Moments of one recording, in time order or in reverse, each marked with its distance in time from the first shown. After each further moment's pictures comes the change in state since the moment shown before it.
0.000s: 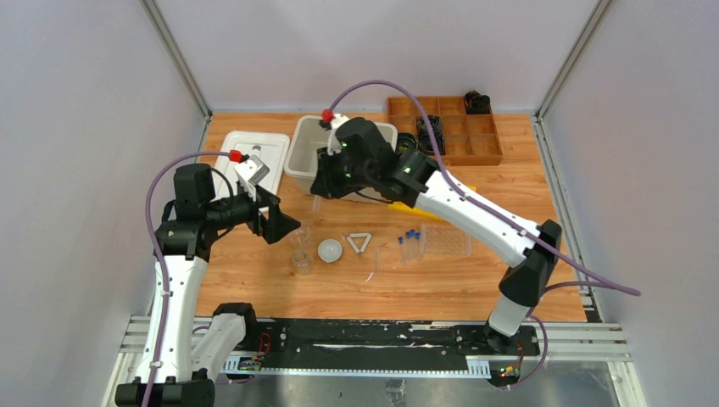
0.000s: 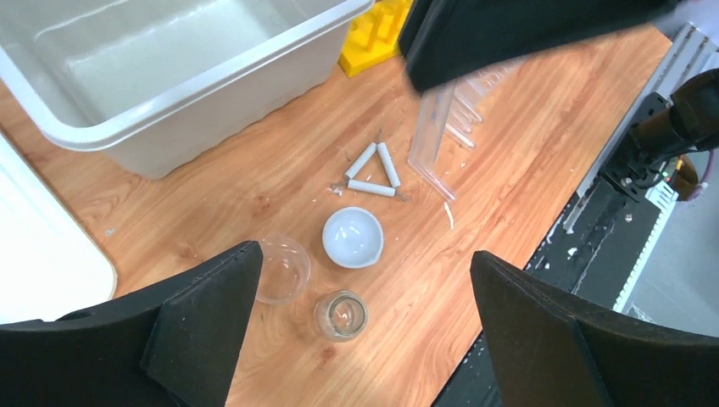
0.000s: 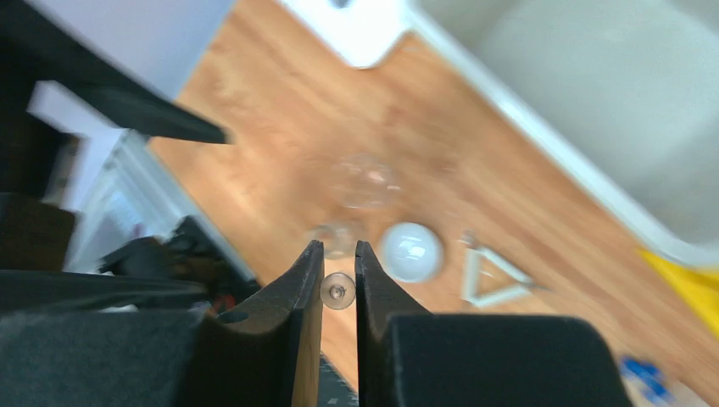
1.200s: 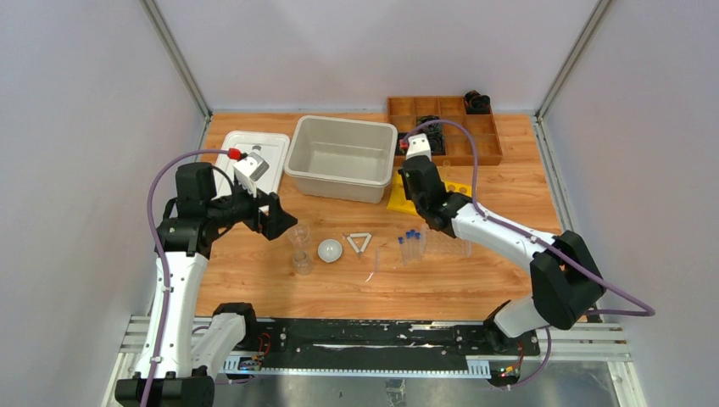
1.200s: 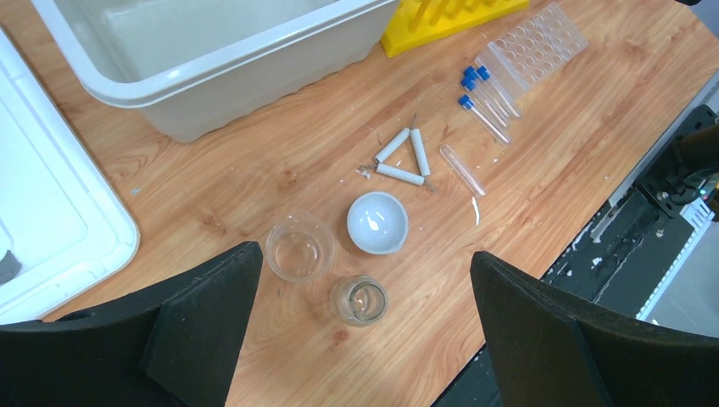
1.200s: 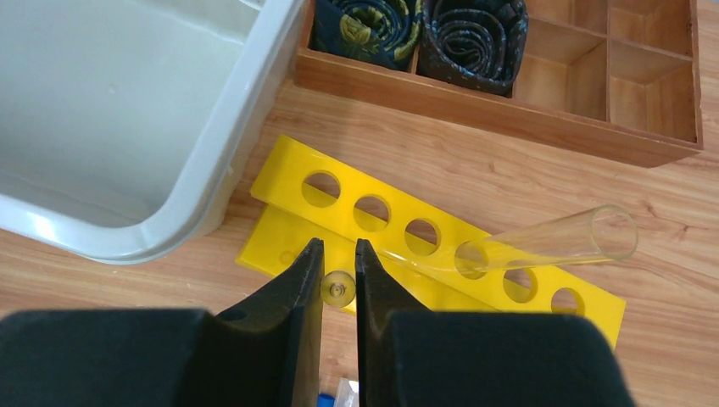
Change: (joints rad) left arm 0.000 0.021 0.003 -0.009 -0.108 -0.029; right arm -0.285 -0.240 -0.840 0.633 0.581 -0.354
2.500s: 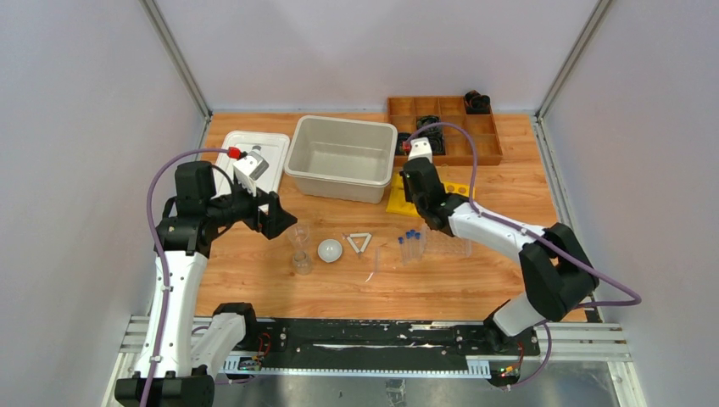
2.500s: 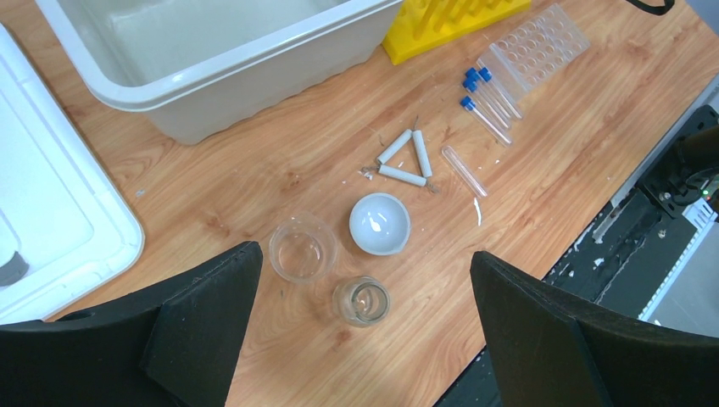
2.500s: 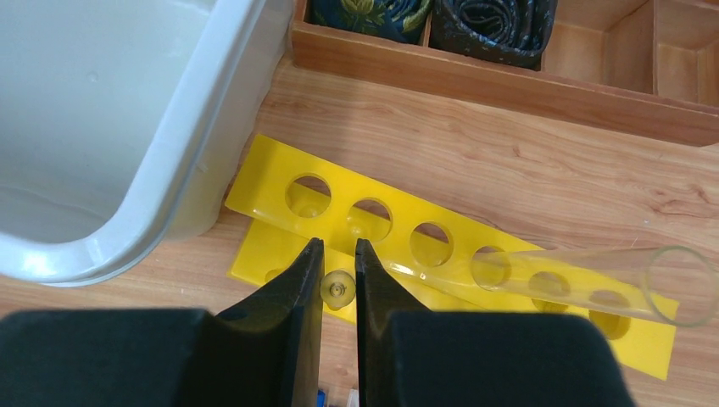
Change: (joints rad) left arm 0.000 0.006 0.012 -0.005 -0.003 0.005; right arm -0.040 0.062 -0.043 0.060 -0.046 0.047
